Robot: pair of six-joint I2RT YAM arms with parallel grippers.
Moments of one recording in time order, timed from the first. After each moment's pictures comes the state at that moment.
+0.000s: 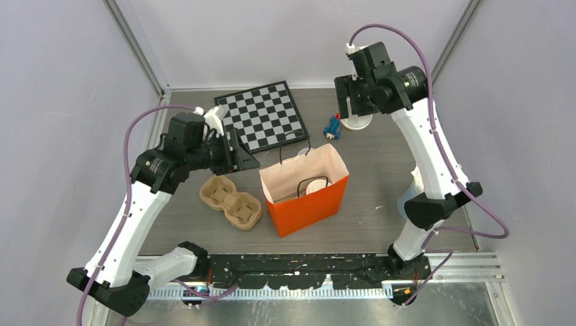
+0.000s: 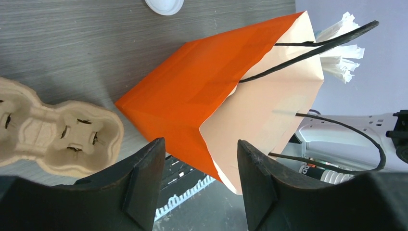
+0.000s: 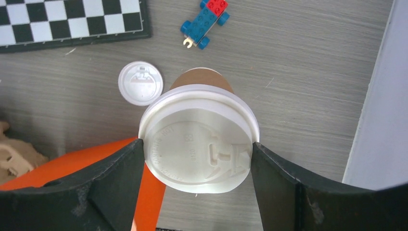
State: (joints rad) left arm -0.43 1.04 1.36 -0.98 0.35 -0.61; right arm 0.45 1.74 2.25 -1.35 0.25 0.17
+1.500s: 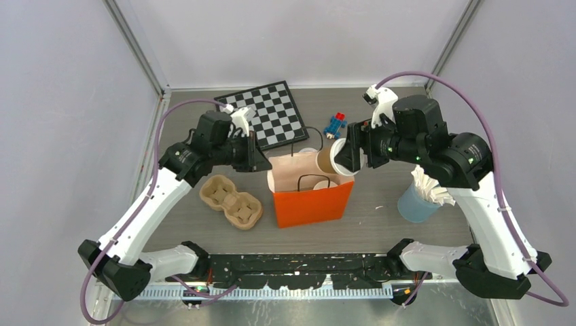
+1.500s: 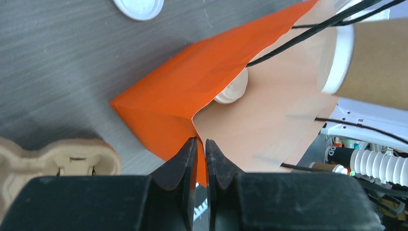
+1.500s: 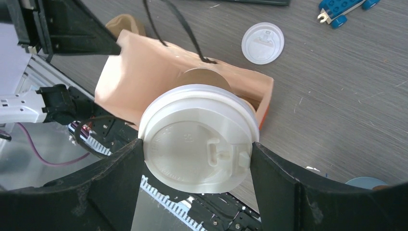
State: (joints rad) left arm -0.56 1.14 1.28 -0.81 0.36 -0.53; right arm 0.64 1.16 1.78 -1.22 -0.10 0.29
